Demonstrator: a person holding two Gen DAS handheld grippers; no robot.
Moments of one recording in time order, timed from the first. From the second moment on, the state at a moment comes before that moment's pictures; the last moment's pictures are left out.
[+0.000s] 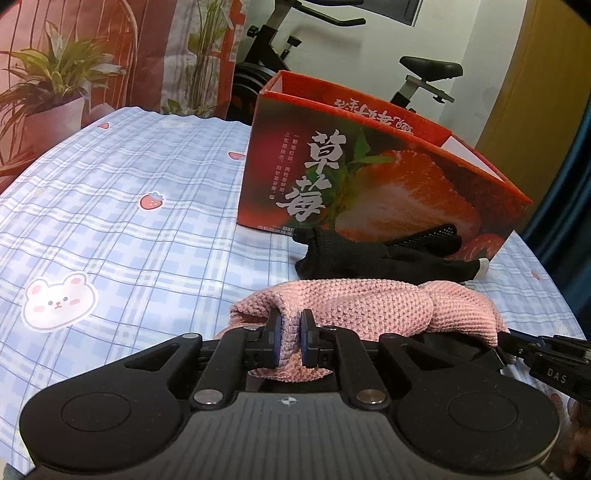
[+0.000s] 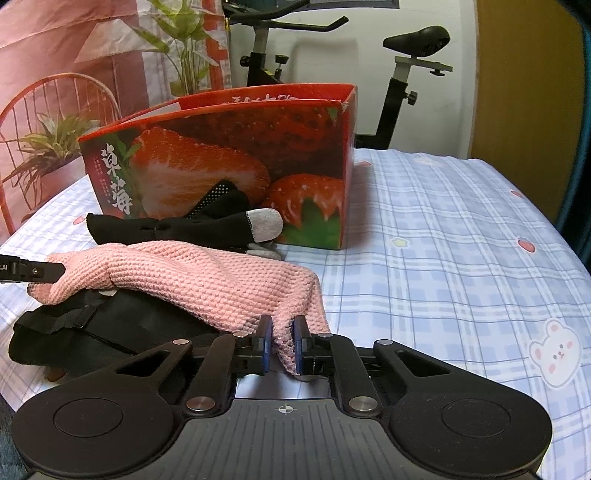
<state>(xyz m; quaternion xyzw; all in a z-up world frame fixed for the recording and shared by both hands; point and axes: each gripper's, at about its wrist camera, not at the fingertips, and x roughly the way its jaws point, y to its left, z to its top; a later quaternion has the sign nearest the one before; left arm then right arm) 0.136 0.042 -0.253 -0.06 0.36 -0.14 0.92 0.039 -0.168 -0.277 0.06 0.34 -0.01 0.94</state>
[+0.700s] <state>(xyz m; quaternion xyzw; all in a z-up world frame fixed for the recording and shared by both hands) 0.120 0.048 -0.196 -0.04 0.25 -0.15 0.95 0.023 -0.173 -0.231 0.07 0.24 0.00 0.97</state>
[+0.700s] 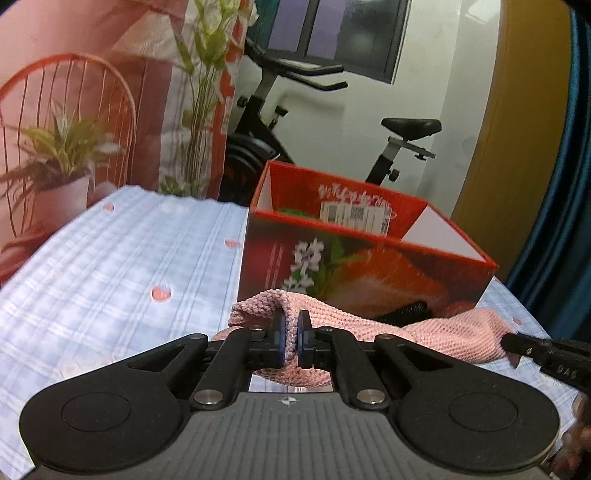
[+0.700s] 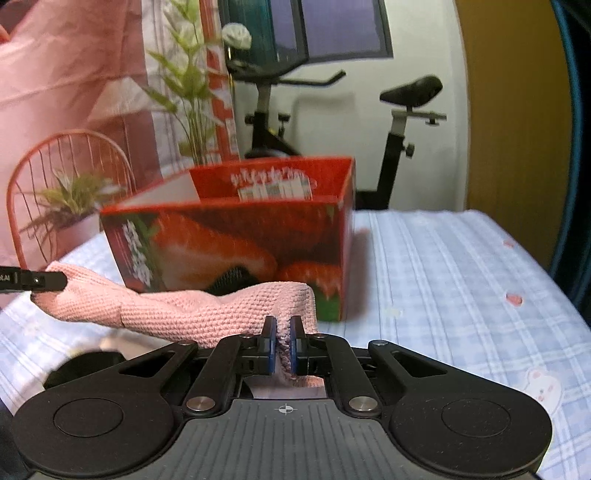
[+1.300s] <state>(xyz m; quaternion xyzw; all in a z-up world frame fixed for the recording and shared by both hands) 0.191 0.025 -0.113 0.00 0.20 -0.17 0.96 0.069 -0.179 -0.127 0.01 0.15 0.01 0.99</state>
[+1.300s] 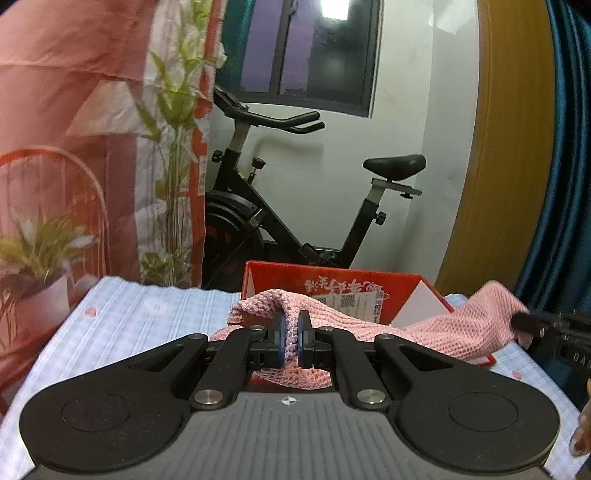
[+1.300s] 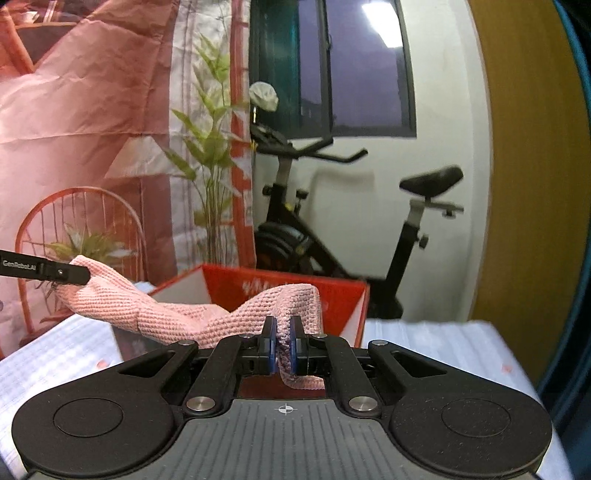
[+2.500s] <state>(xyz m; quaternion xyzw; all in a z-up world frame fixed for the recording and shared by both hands) 0.280 -0.042 -0.170 0.11 0.36 -0.20 0.91 0.202 -0.172 -0.177 -0.03 0.31 0.02 0.95</state>
